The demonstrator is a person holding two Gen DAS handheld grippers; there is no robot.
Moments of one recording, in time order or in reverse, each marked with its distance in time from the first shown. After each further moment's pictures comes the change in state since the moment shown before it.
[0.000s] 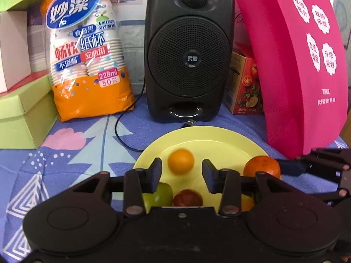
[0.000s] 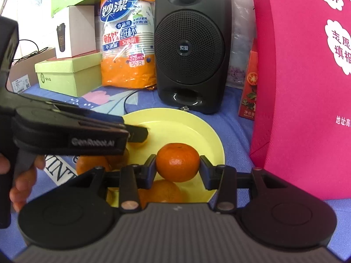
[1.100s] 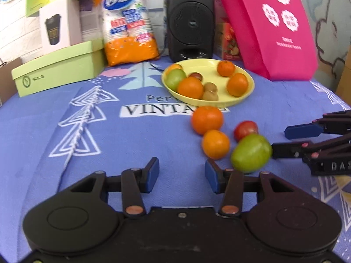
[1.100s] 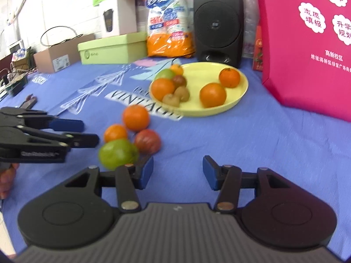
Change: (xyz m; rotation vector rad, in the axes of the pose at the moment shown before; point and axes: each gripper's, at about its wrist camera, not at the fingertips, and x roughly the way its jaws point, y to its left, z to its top) left arm -0.162 -0.011 -0.162 0.050 0.013 0.060; right arm -0.120 0.056 -0.116 -0.004 0.039 0.109
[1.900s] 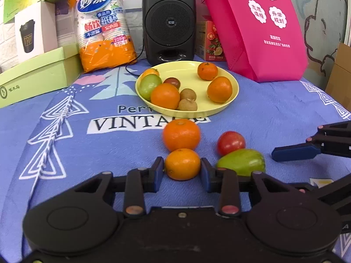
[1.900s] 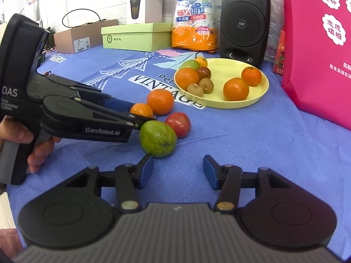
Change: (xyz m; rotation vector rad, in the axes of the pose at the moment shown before) left arm 0.034 -0.017 0.018 0.025 0.001 -0.062; right arm -0.001 0.015 -0.003 -0.118 0.020 0.043
